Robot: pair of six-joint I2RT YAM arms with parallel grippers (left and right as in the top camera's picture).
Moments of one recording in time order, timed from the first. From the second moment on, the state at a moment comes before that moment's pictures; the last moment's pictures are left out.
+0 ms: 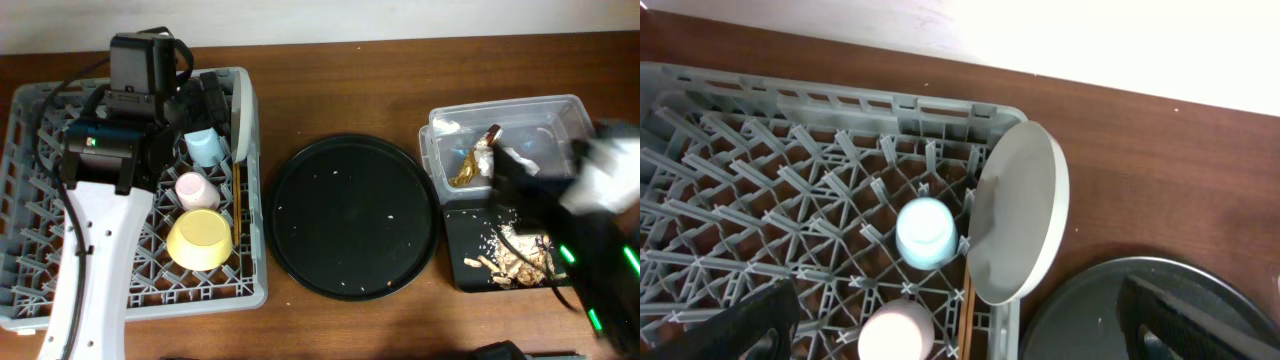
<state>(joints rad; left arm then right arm) -0.16 1.51 1.78 -1.04 -0.21 -0.28 0.22 0.71 1.35 -0.73 0.15 0.14</state>
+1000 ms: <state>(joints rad) -0.16 1.51 1.78 -1.04 -0.21 -0.28 0.01 0.02 0.02 0.01 -0.01 0.11</state>
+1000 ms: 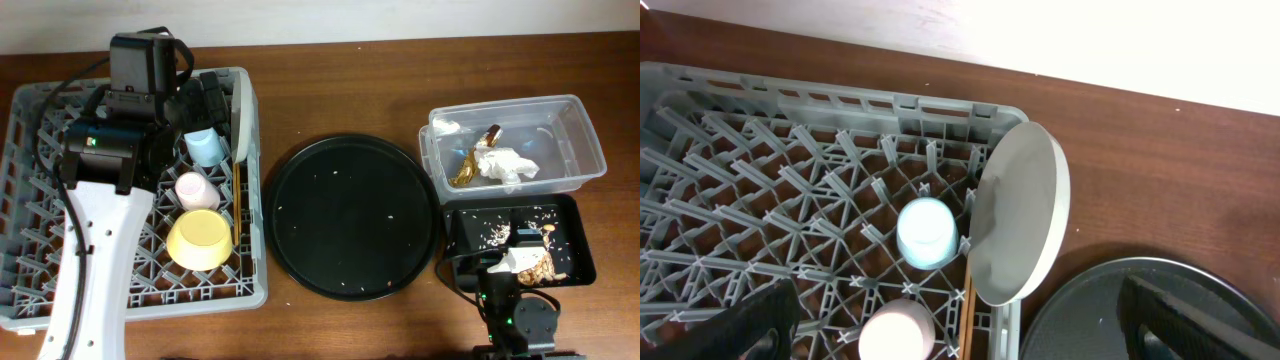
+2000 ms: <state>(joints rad) -0.16 1.51 1.78 -1.04 -0.21 -0.28 0.01 0.01 0.01 -0.08 -0.03 0.11</state>
